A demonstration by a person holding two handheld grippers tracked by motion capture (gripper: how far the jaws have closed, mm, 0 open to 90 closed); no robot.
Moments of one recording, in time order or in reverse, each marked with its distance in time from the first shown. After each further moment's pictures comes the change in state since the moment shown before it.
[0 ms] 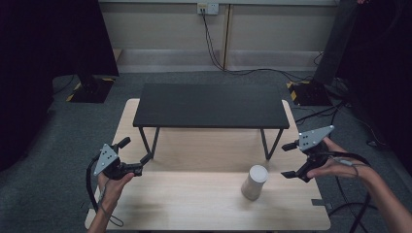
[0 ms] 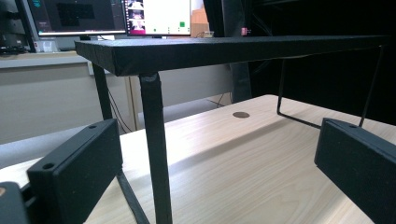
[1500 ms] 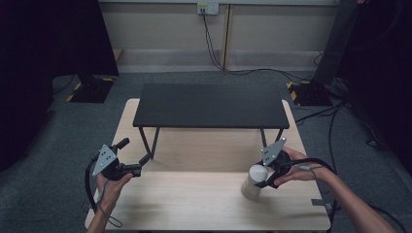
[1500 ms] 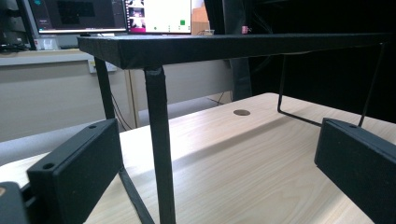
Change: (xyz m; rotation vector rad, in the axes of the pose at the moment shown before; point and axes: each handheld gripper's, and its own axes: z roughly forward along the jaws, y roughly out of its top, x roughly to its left) left arm 0.002 -0.001 -0.002 0.006 -0.002 0.002; right arm -0.016 0.033 0.097 0.155 0.174 -0.126
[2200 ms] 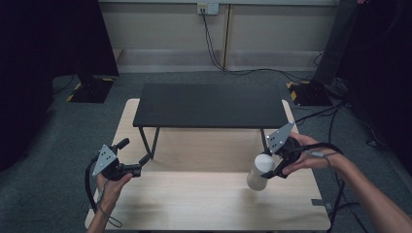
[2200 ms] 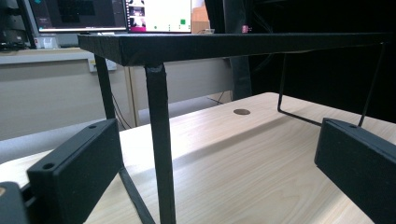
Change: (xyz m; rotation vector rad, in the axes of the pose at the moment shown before) left arm 0.001 -0.001 0.000 0.005 0.003 -0.006; right arm 0.000 0.051 -0.063 0.035 0.012 -0.030
